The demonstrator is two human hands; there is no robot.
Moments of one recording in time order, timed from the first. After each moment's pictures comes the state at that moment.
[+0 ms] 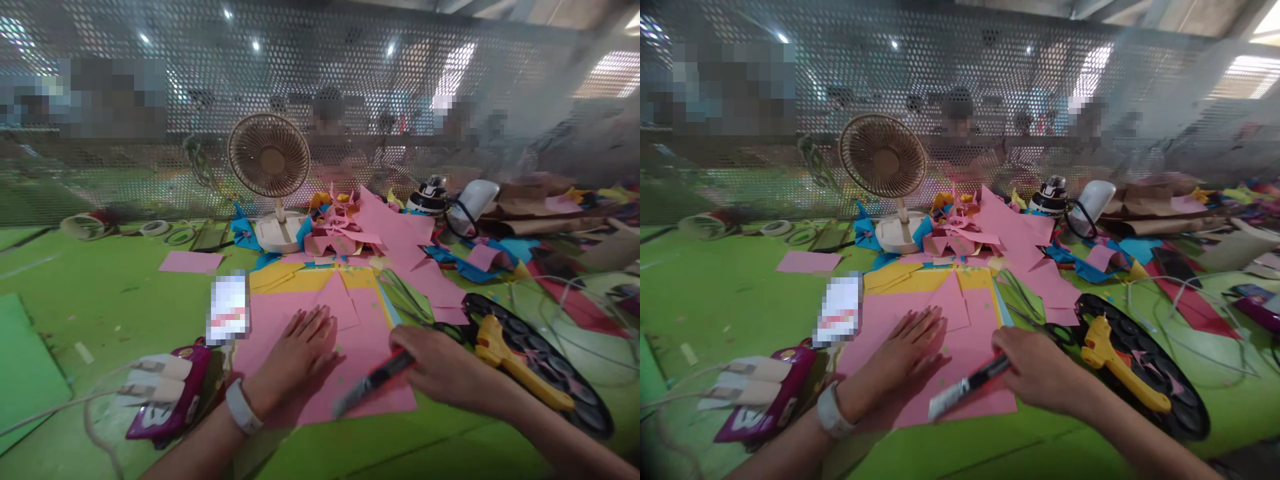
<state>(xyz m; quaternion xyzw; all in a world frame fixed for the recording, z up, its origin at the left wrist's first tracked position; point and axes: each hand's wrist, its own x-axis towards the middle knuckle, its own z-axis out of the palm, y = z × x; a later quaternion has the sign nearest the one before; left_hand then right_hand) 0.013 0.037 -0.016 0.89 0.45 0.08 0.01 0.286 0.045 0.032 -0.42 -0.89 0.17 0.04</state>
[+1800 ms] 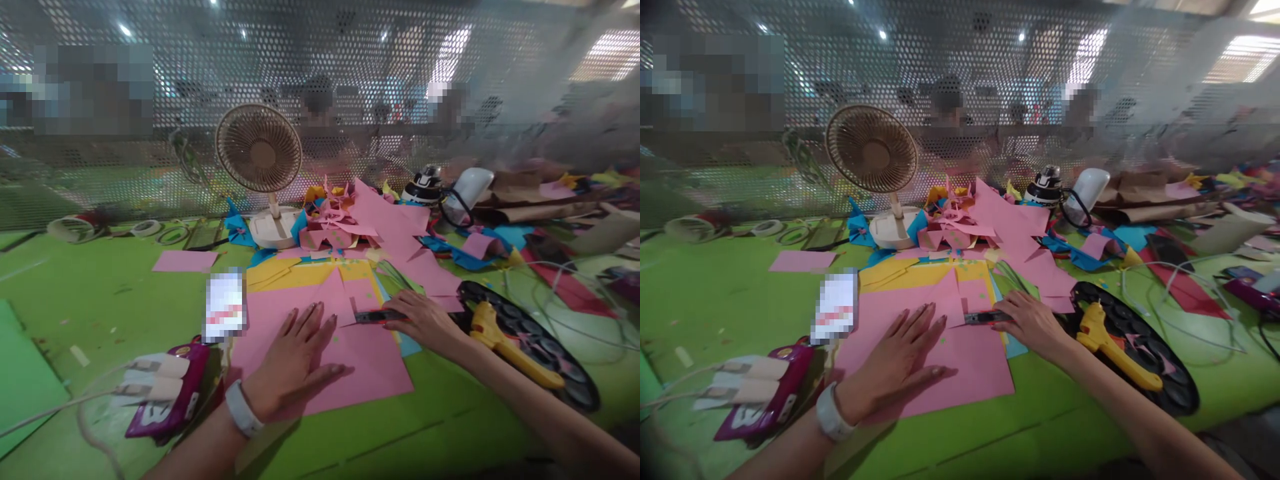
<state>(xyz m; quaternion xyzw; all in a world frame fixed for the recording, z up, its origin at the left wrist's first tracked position) 0.013 0.026 -0.005 0.89 0.45 0.05 0.06 0.308 0.088 -0.009 -0.43 -0.89 0.08 0.14</state>
